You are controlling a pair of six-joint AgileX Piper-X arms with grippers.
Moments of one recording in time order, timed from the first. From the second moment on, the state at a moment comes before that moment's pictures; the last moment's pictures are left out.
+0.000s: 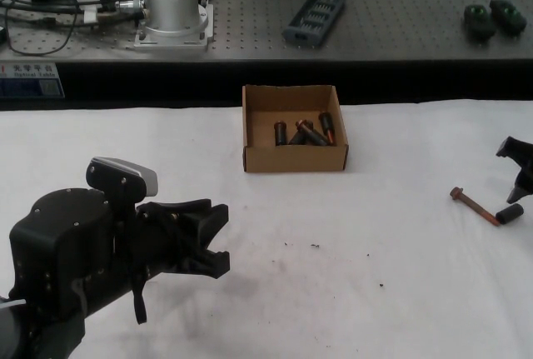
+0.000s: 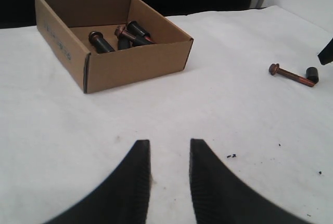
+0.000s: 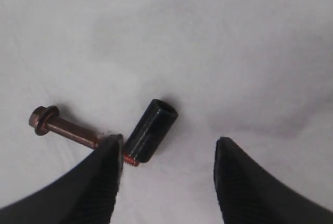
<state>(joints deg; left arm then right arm) -23.7 100.3 -26.6 -51.7 18.2 -10.6 0.3 102.2 -62.9 33.6 -2.2 30.0</state>
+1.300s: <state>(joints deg) -23.7 100.3 -26.6 -51.7 18.2 -10.6 0.5 106.6 -63.2 30.6 -2.8 29.0</state>
